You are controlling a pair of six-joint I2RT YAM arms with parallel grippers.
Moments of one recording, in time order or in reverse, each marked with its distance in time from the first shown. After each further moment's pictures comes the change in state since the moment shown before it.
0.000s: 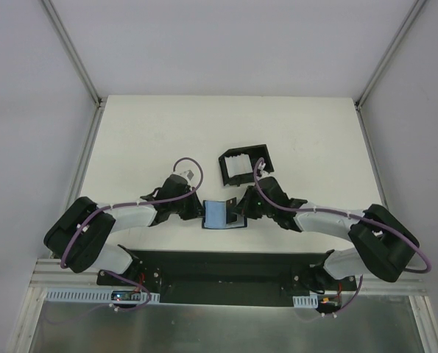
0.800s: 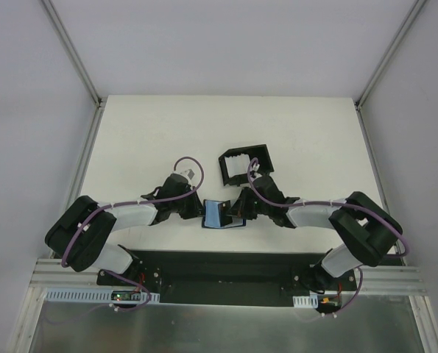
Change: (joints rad) left arm 0.001 0.011 0.013 -0.005 0.000 0.011; right arm -0.033 0.148 0.014 0.127 -0.158 0.021
